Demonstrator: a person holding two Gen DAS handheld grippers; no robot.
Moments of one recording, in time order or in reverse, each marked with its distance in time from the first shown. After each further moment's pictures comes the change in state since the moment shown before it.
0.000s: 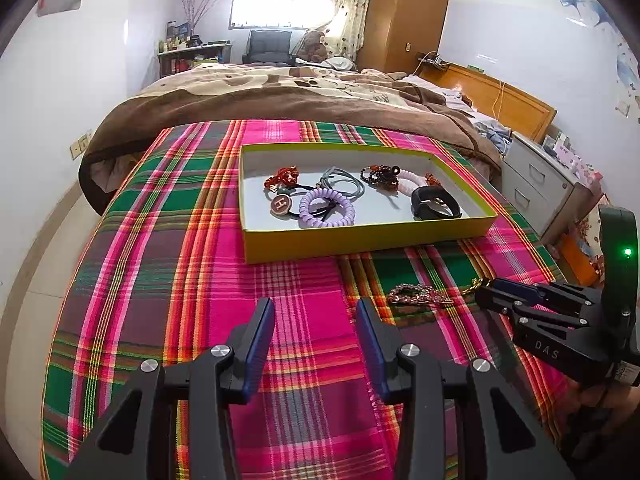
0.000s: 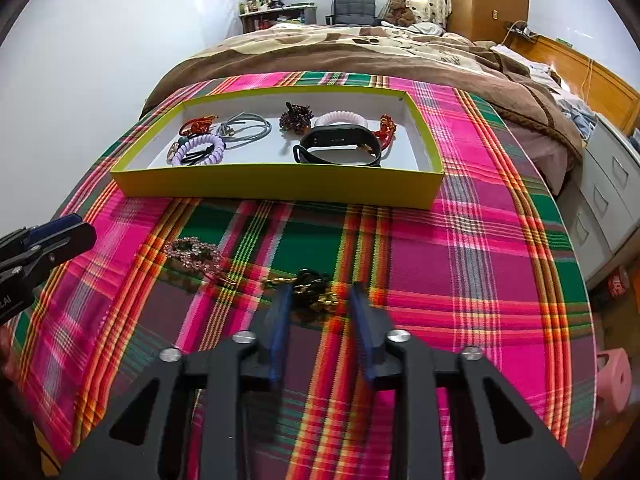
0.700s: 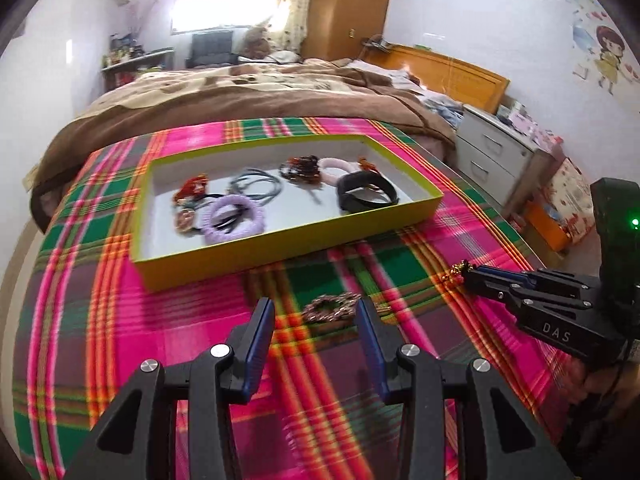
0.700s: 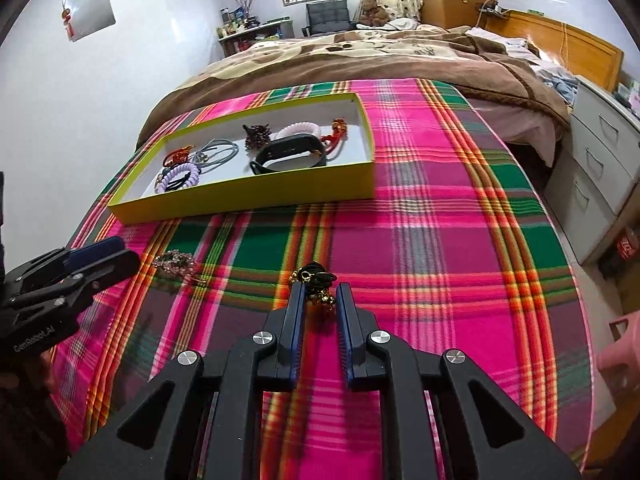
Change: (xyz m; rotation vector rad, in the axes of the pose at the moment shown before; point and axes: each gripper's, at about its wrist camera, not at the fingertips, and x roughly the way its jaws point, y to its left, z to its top) left arm 0.028 -0.049 0.009 0.138 0.028 -0.143; right arm -0.020 -0.041 -0.012 0.143 -0.044 0.047
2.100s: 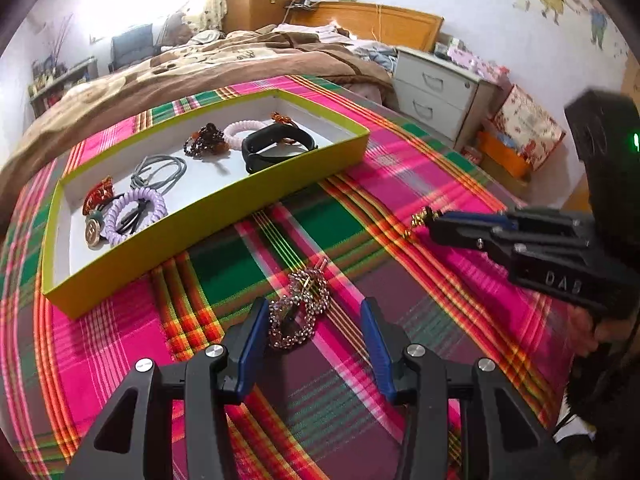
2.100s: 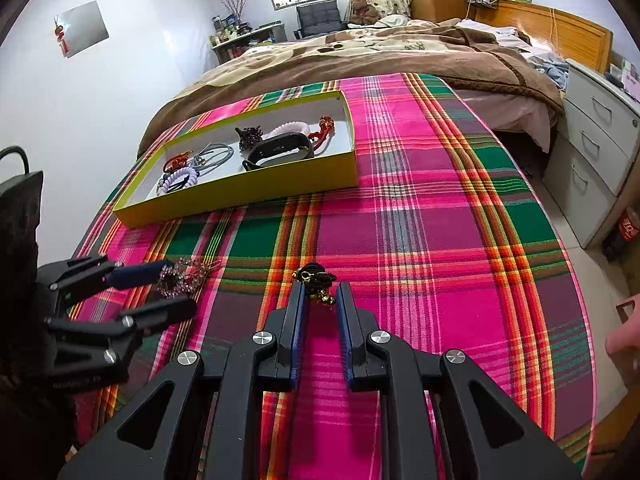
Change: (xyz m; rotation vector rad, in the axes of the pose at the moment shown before) left arm 0.021 -0.043 -0.009 0.245 0.138 -0.120; right arm -0.011 -0.012 -0.010 0.050 -0.005 0.026
